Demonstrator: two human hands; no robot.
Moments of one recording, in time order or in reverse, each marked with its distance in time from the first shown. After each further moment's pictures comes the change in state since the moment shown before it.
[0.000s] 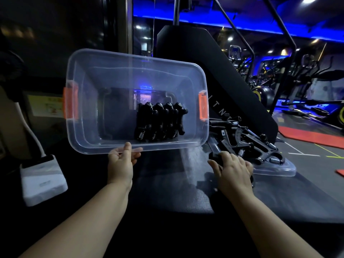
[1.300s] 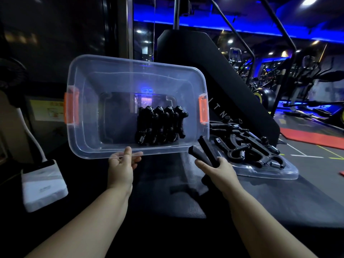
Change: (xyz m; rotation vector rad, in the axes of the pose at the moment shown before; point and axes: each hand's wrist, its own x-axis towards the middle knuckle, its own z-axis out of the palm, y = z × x) left_hand 0.001 -0.003 -0.002 0.023 -0.026 0.005; right_hand 0.014 -0.021 0.010 0.553 -0.281 0.416
